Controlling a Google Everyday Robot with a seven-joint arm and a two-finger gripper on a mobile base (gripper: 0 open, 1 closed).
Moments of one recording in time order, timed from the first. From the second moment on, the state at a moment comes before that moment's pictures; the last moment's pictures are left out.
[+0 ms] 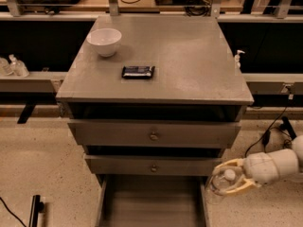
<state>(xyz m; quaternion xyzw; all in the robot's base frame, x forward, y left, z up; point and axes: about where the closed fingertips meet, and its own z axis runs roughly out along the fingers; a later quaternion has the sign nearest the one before) 0.419 -0.222 0.615 -0.58 0.56 0.44 0.39</state>
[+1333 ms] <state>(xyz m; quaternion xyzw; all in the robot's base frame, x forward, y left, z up) 0.463 -0.265 0.804 -0.62 0.53 0.37 0.45</state>
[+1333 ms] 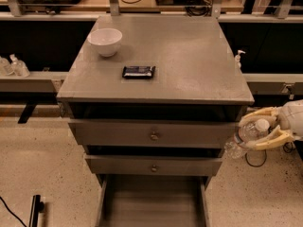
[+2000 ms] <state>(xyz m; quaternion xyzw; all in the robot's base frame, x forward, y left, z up) 0.515 -0.237 0.900 -0.64 0.55 0.35 0.41</state>
